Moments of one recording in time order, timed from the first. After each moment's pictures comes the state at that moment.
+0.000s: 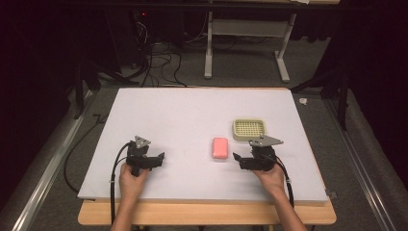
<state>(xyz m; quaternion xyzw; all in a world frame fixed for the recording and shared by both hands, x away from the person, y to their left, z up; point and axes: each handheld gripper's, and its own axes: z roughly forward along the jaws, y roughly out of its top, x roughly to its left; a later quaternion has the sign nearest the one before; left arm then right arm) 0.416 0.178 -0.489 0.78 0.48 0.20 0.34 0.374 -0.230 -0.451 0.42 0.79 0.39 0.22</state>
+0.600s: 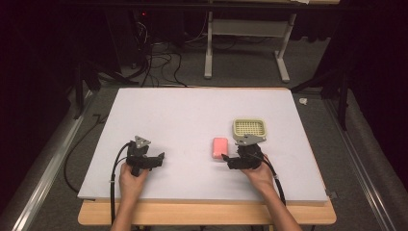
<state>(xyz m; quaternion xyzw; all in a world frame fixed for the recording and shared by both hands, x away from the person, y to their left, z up) 0.416 0.178 -0.489 0.78 0.48 0.20 0.34 0.388 -0.195 -0.457 0.39 0.82 0.37 0.21</state>
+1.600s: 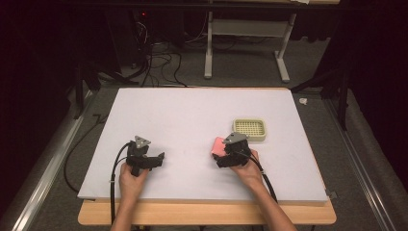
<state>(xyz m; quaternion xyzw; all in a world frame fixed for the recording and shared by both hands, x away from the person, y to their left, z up) 0.416 0.178 -0.489 0.78 0.48 0.20 0.34 0.407 -0.164 -0.471 0.38 0.83 0.34 0.22</state>
